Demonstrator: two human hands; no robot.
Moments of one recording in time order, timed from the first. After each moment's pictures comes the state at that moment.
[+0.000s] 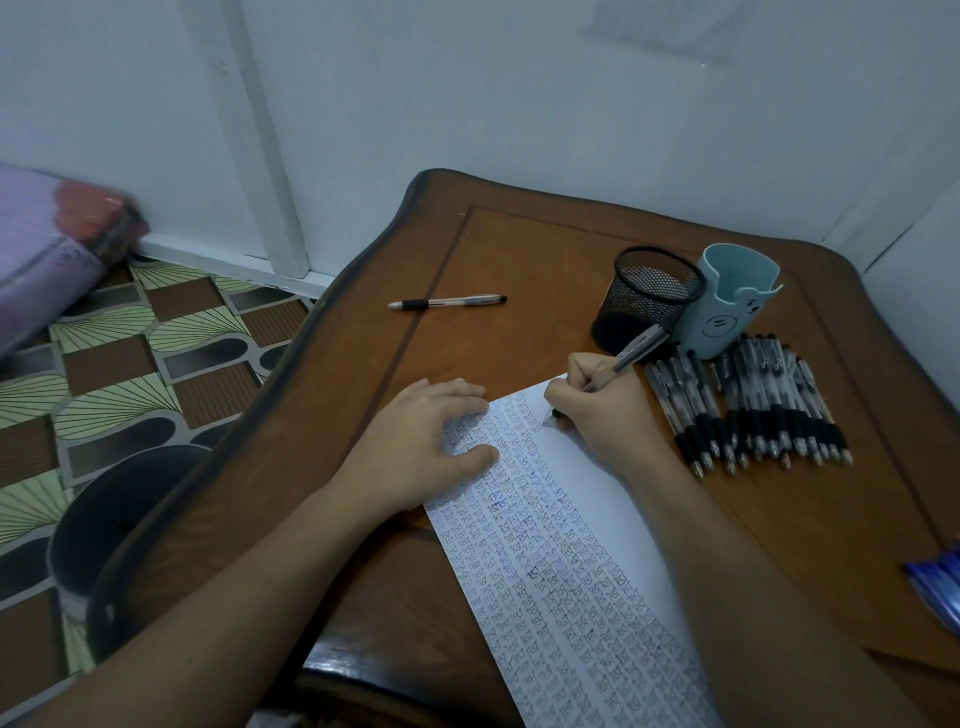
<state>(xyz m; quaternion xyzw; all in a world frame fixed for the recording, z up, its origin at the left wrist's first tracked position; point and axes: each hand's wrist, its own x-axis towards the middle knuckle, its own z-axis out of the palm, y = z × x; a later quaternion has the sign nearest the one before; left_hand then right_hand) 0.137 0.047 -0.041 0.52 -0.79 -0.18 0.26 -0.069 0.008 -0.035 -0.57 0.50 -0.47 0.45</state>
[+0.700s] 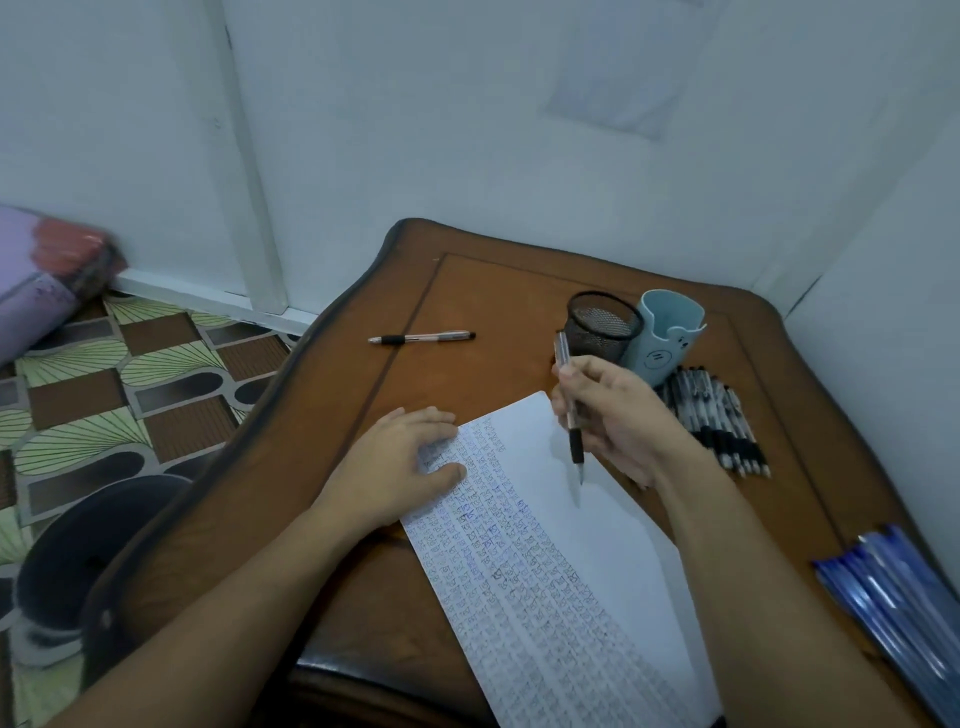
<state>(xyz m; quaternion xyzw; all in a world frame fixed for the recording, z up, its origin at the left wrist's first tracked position) 0.136 0.053 -0.041 0.52 -0.79 -0.17 0.26 -0.104 0.033 0.035 -0.51 0.50 -0.39 0.58</state>
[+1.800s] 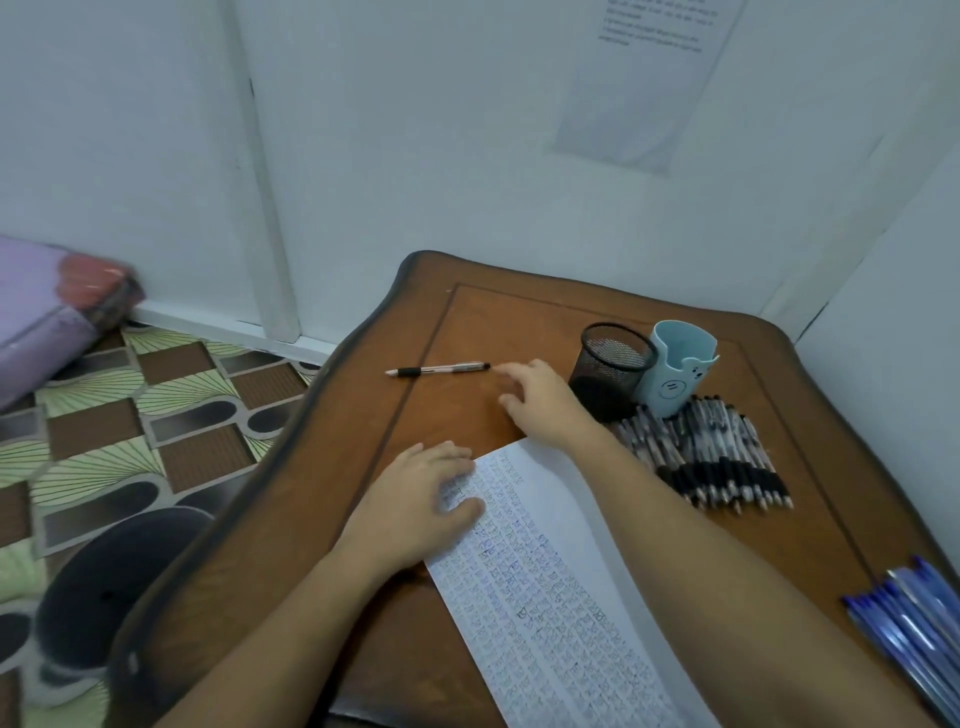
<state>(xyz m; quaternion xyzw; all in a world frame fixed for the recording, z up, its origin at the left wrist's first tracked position) 0.134 0.057 -0.039 0.52 -0.79 -0.16 0.27 -0.045 -0.044 0.008 -0.76 0.60 -0.16 0.18</state>
